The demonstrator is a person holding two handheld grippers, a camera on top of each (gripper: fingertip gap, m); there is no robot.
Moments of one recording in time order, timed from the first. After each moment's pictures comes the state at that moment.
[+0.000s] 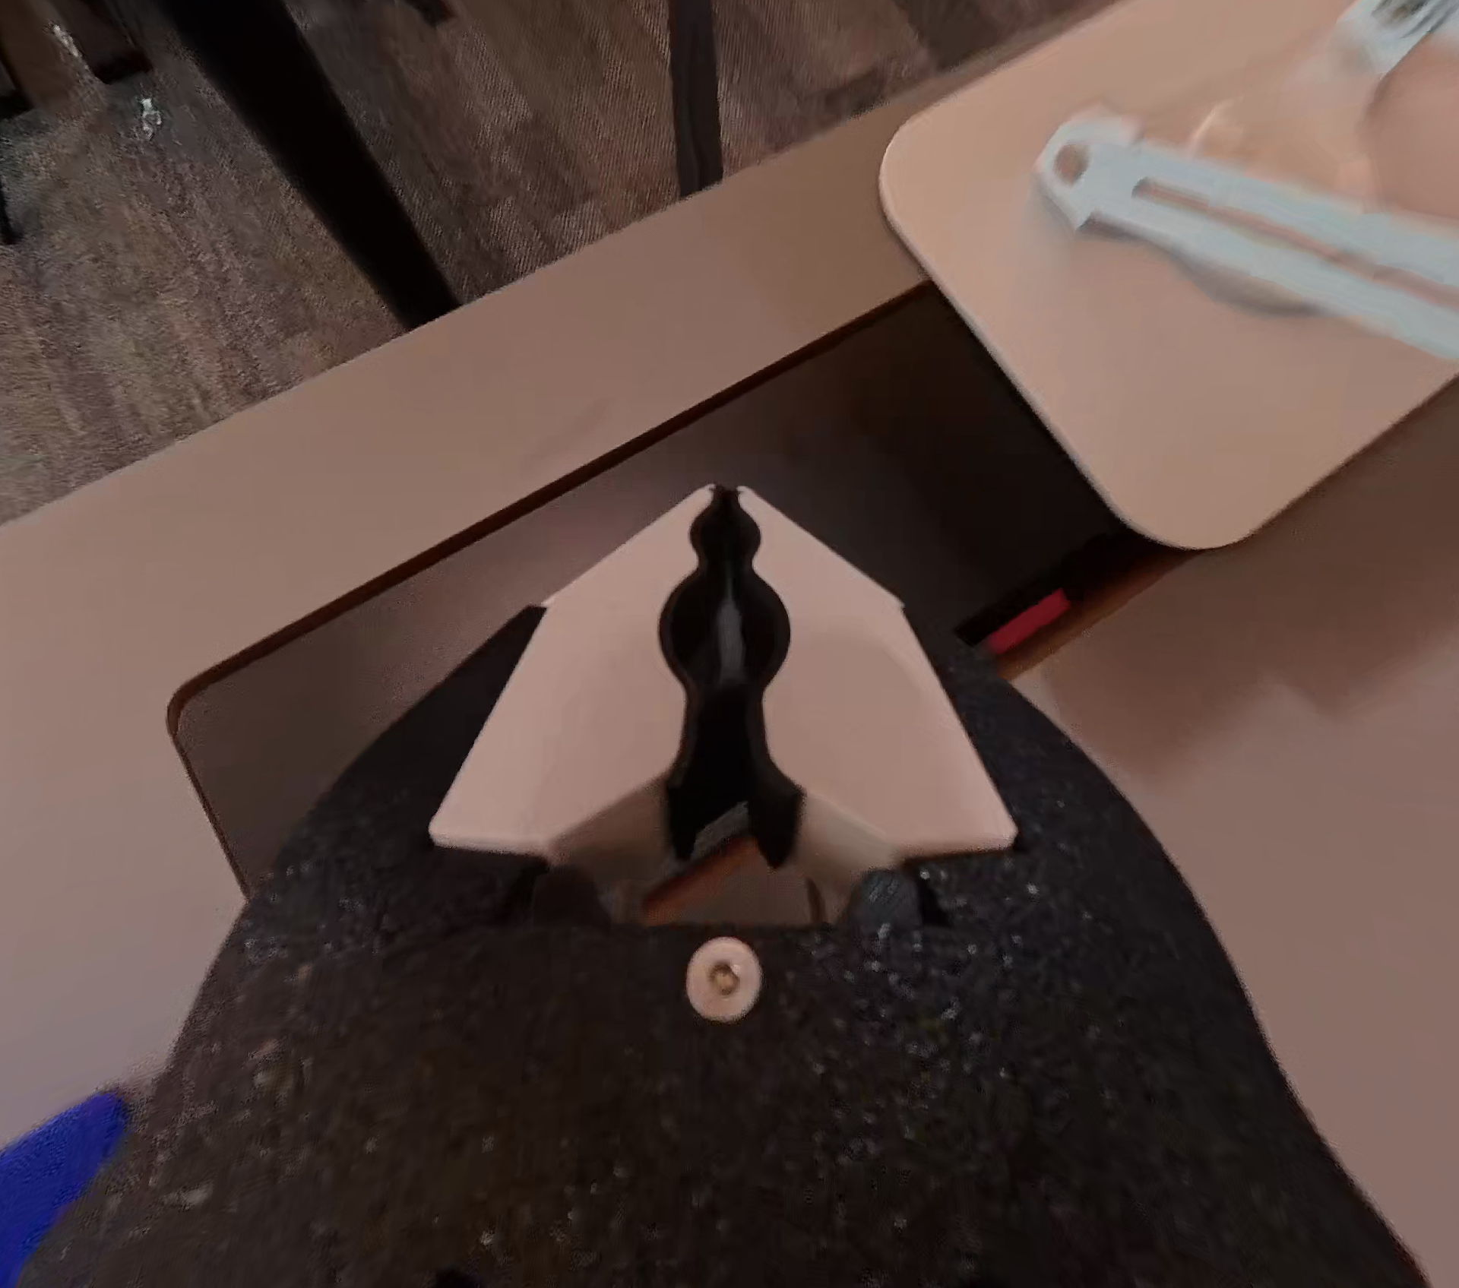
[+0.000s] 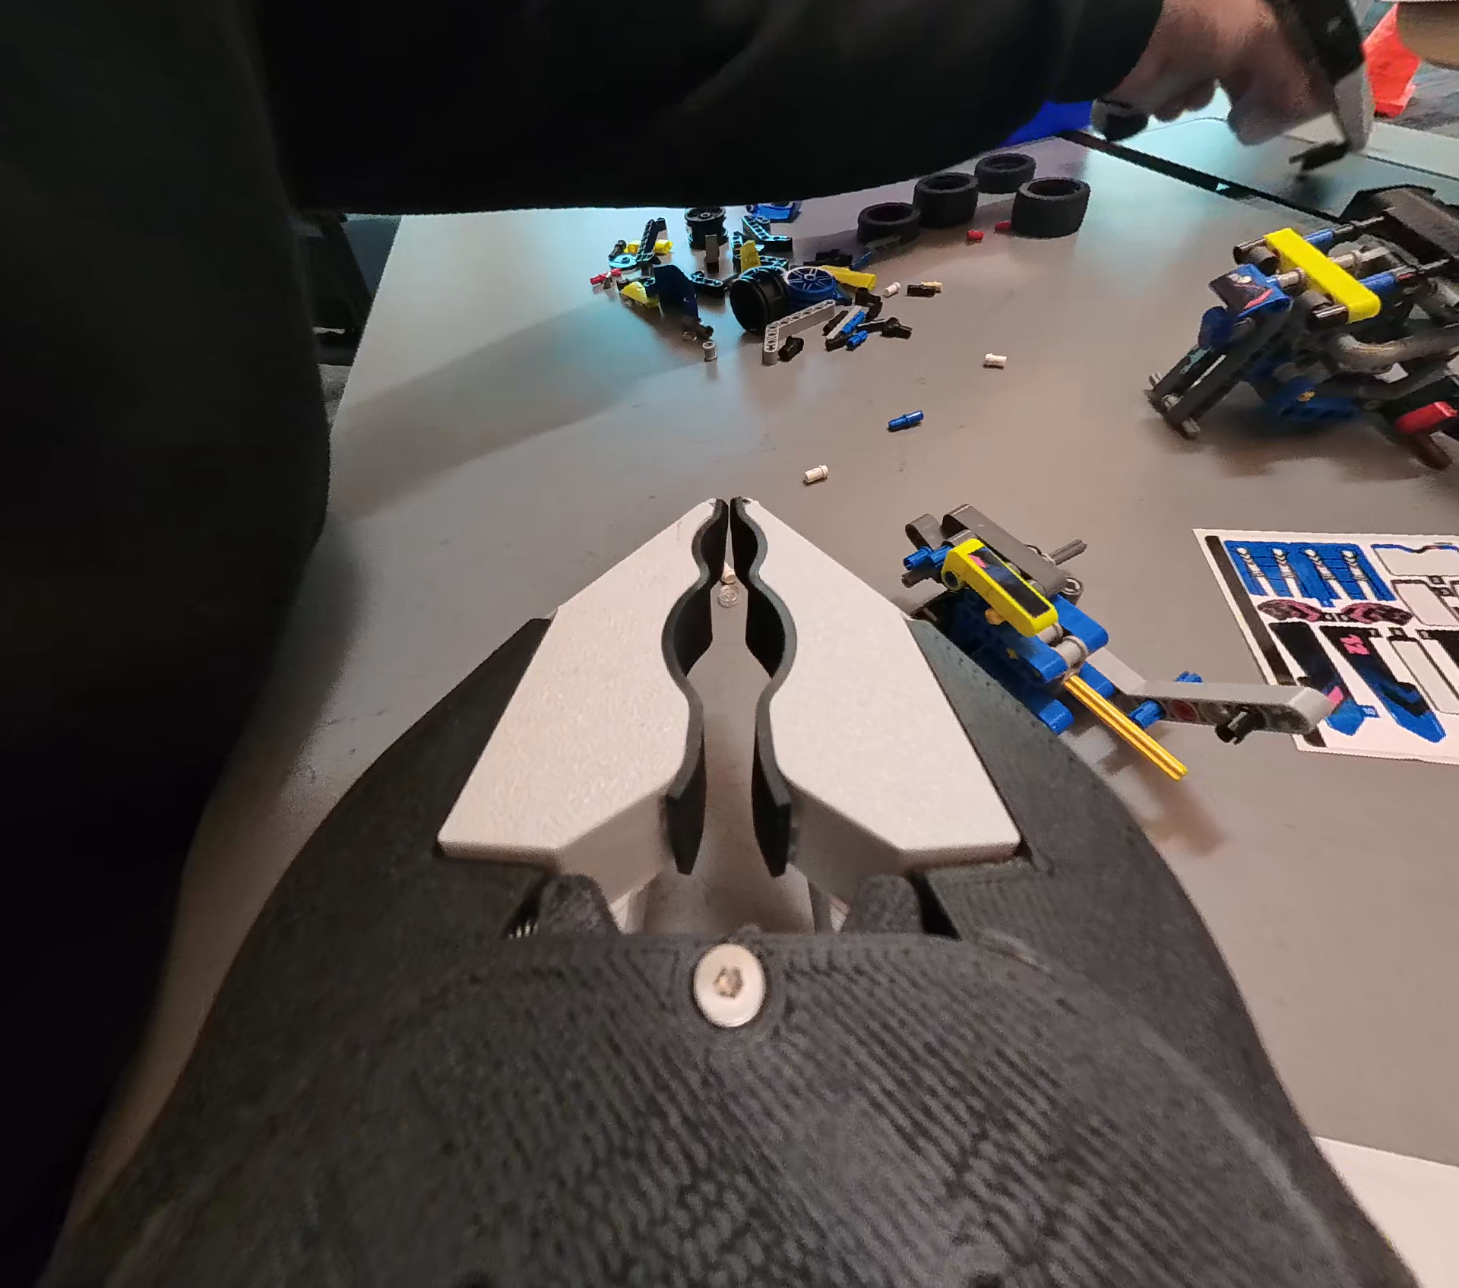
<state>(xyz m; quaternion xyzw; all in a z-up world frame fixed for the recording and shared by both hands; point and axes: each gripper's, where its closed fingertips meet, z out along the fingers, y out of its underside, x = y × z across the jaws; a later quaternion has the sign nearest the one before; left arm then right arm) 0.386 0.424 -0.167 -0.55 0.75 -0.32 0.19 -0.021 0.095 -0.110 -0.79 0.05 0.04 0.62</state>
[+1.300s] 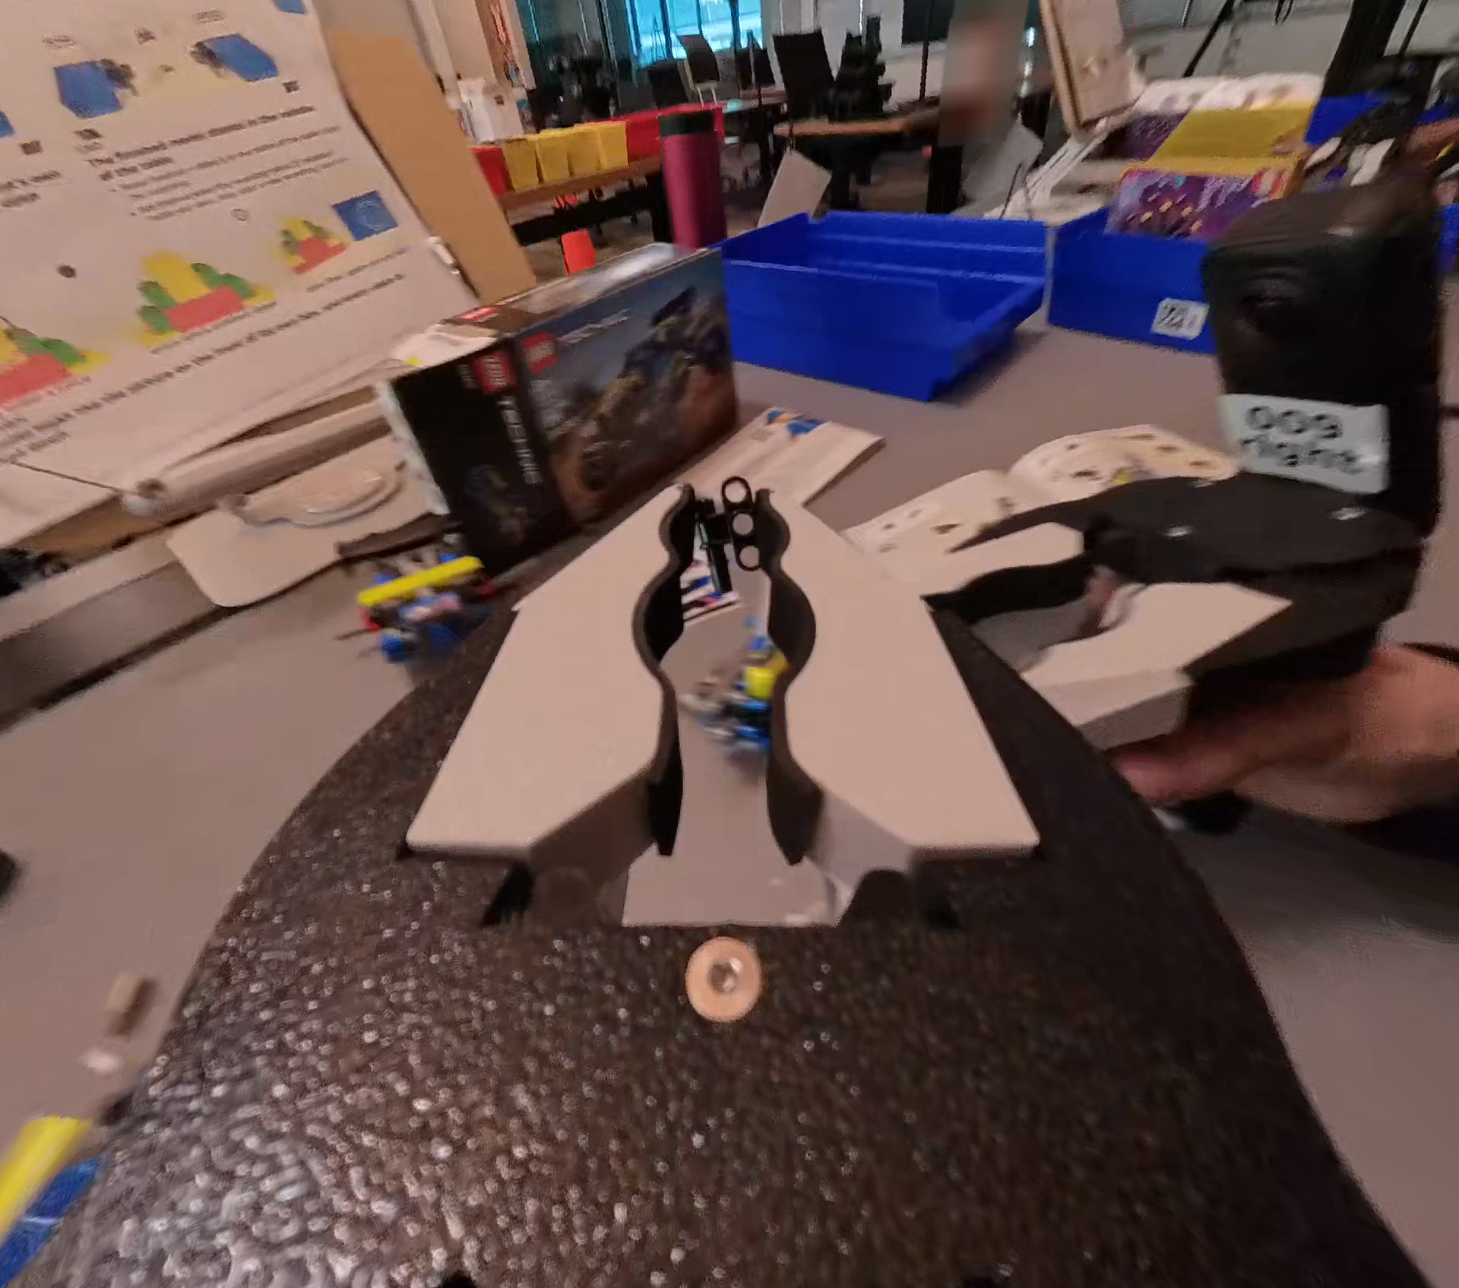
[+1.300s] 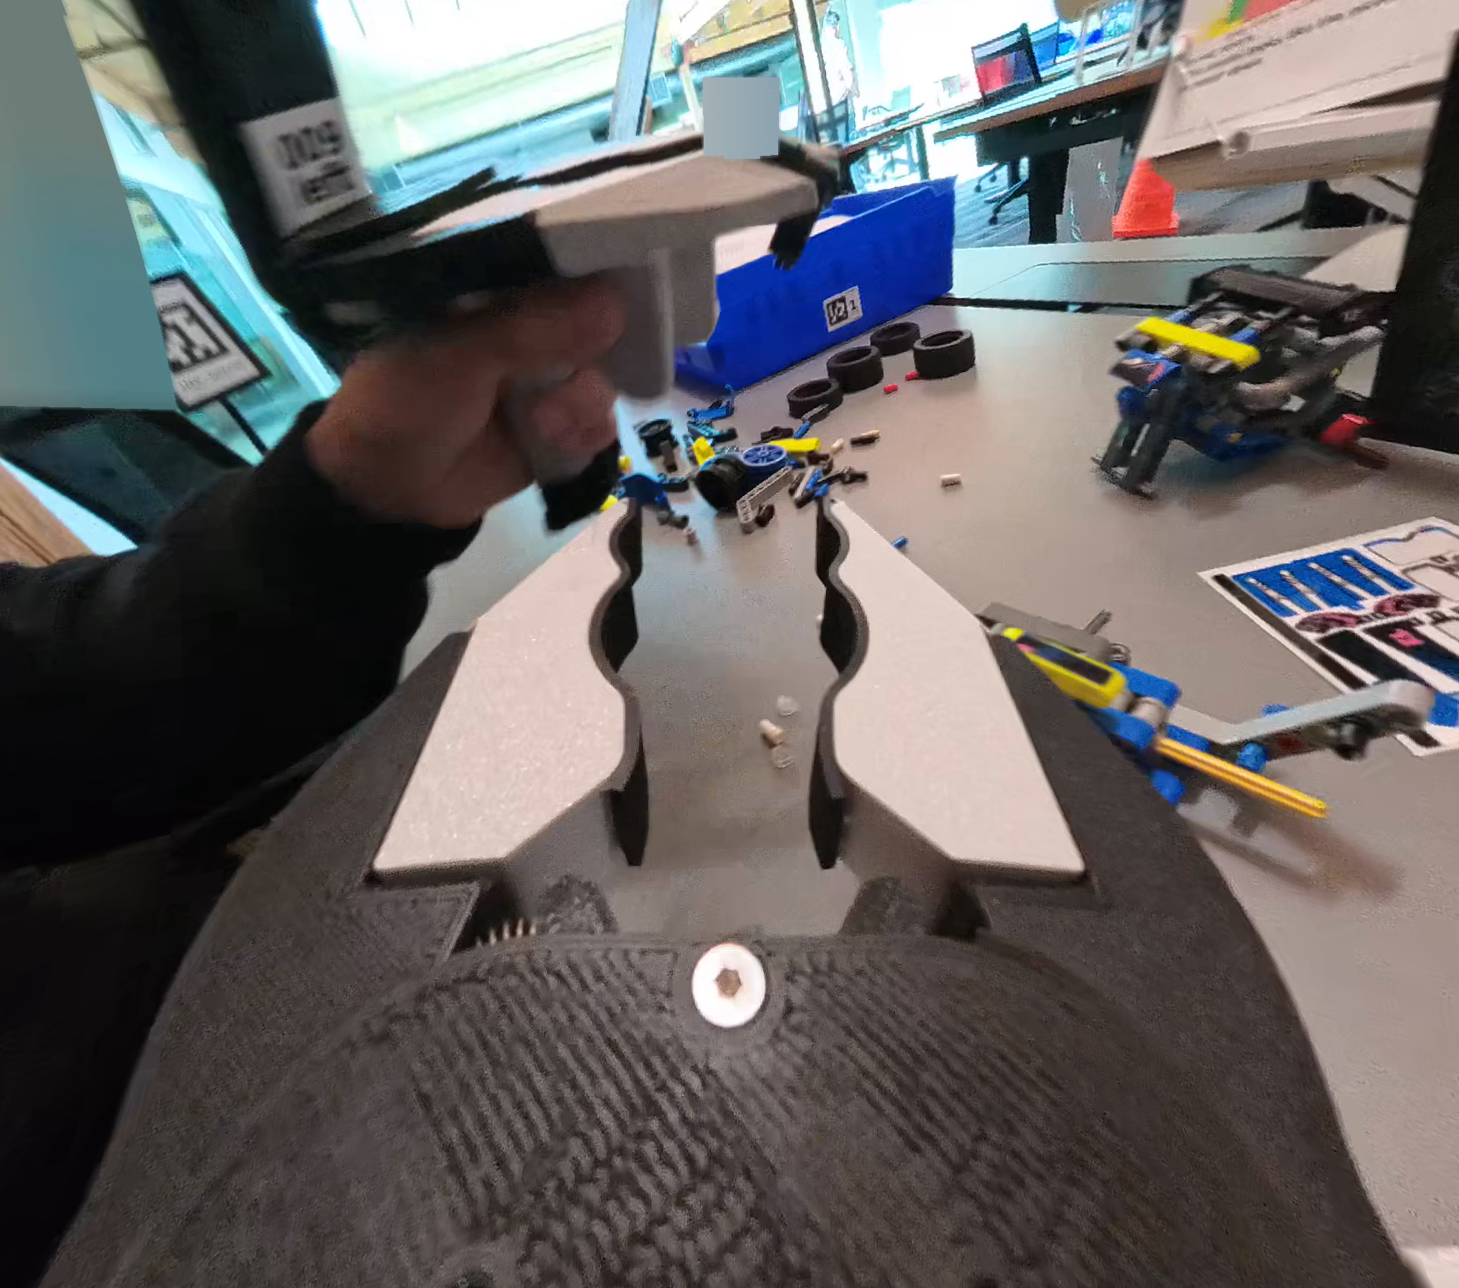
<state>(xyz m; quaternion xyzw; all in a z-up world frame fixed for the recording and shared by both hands) 0.013 0.114 -0.023 -0.31 0.67 -0.58 0.35 -0.018 0.113 -0.075 -0.68 0.18 0.03 0.71</state>
